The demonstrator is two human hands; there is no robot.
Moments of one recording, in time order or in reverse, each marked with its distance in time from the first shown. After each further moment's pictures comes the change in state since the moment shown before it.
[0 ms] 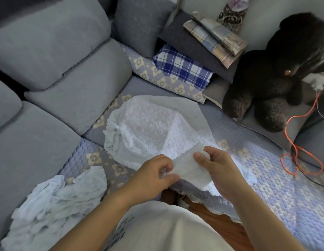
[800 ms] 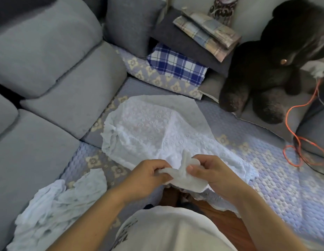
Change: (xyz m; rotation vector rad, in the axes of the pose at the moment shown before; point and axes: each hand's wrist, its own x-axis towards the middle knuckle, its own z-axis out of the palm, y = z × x) left_hand 0.011 0.004 0.015 -0.125 -0.140 -0.114; right_hand -0.003 0.041 -0.037 -0.014 -0.267 0.054
